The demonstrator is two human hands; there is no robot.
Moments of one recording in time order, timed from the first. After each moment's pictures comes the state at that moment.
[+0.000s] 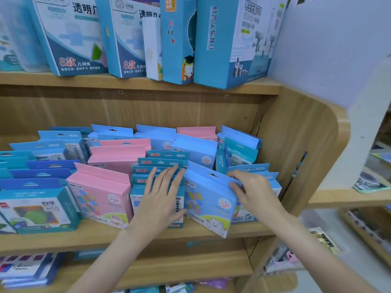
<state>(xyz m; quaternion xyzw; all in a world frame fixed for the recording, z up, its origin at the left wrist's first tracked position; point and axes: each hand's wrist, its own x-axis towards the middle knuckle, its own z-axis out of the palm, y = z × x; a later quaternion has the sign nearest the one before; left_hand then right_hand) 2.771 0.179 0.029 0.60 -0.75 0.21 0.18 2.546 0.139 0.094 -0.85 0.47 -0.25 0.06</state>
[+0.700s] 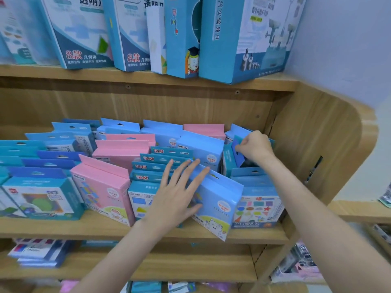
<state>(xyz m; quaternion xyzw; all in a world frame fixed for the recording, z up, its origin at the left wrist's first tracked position) 2.739 0.163 0.035 0.58 -0.76 0.24 0.19 2.566 0.021 0.127 -0.72 0.62 -0.24 0.17</state>
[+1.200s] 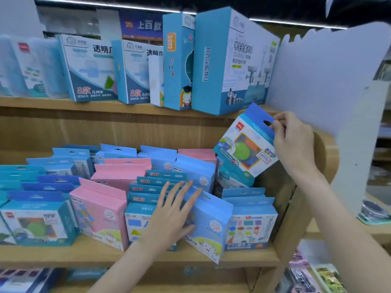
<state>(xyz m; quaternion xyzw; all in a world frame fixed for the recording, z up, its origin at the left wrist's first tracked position) 2.738 0.159 0.031 0.57 -0.75 0.28 0.18 2.504 0.065 0.205 -0.70 0.48 -0.52 -0.08</state>
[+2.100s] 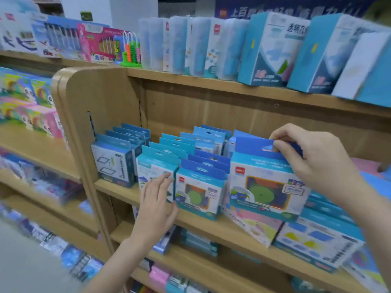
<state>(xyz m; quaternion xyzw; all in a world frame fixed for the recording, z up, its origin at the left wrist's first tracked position) 3.023 0.338 -0.007 0.74 -0.53 0.20 0.35 2.791 0.196 0.178 -0.91 0.20 -0.36 -0.02</state>
